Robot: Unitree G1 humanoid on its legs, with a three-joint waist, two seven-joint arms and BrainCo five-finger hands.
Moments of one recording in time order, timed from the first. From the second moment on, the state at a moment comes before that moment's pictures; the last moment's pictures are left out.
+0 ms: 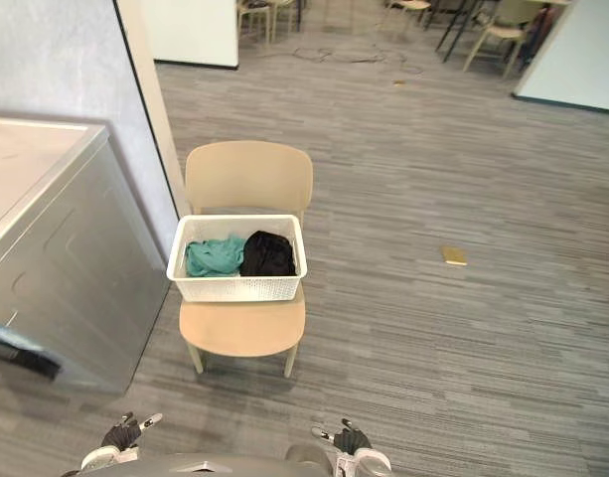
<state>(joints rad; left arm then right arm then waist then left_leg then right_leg) 0.09 0.07 0.26 1.07 -0.08 -0.07 0.00 0.00 -0.09 -0.21 1.11 0.00 -0.04 0.09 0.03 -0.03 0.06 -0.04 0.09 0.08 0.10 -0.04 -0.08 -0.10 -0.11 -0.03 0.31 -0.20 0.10</state>
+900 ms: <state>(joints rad) 0.13 0.11 0.16 1.07 -0.11 -0.07 0.01 -0.01 -0.10 -0.35 1.15 0.00 -0.04 0.08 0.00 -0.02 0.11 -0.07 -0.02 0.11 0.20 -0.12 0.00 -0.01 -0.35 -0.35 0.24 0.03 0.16</state>
